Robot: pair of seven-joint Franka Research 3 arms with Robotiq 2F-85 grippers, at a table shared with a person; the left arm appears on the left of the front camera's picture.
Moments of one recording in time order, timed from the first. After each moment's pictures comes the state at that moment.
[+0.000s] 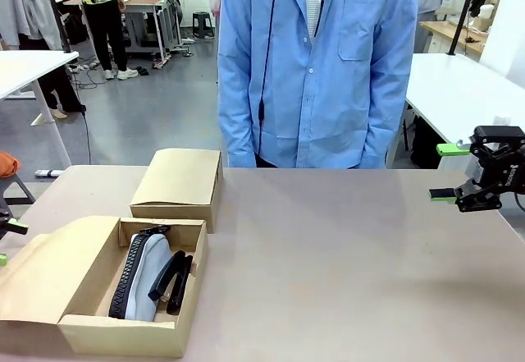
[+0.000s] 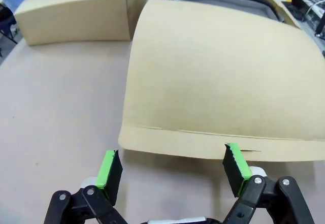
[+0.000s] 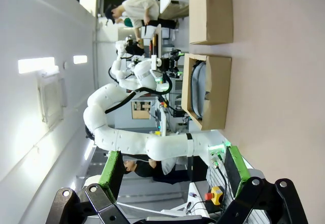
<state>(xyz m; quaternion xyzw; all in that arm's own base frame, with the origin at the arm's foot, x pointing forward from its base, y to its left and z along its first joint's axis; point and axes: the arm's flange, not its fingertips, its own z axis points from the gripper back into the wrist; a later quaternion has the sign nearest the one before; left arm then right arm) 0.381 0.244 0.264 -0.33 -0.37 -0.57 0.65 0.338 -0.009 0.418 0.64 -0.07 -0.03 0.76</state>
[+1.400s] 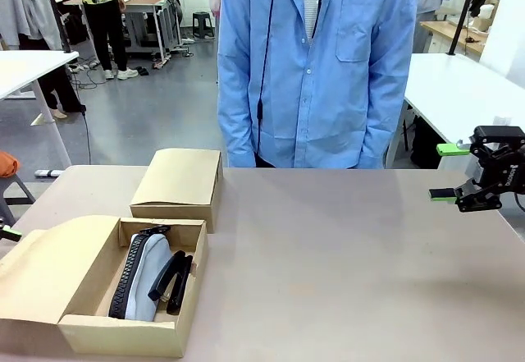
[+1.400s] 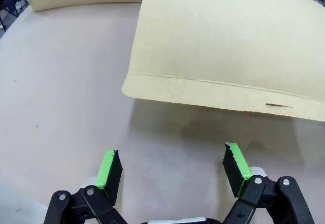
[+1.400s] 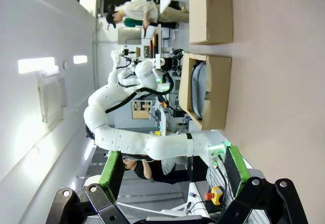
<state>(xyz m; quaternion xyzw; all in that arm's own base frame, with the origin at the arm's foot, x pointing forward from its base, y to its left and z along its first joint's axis) 0.381 0.261 0.254 -0.29 -0.34 -0.58 0.69 0.338 -0.009 0.418 0.64 -0.07 -0.03 0.76</state>
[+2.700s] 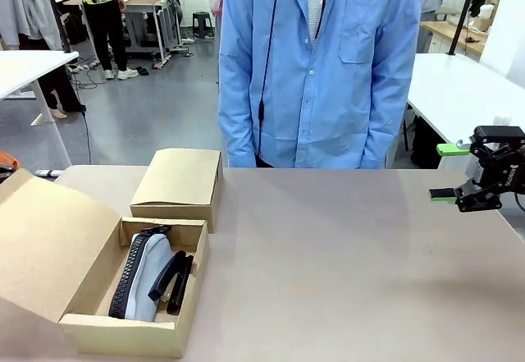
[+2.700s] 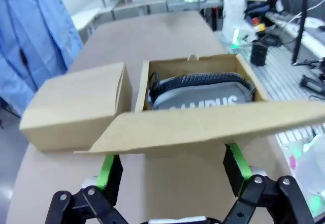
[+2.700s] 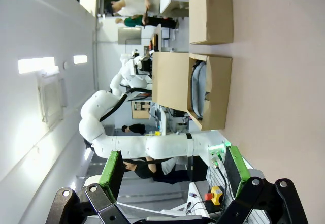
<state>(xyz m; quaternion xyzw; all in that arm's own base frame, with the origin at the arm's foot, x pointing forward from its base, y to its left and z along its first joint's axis) 0.385 0.191 0.367 -0.39 -0.44 -0.61 0.53 0.338 -0.009 0.417 0.64 -0.07 -0.03 0.76</state>
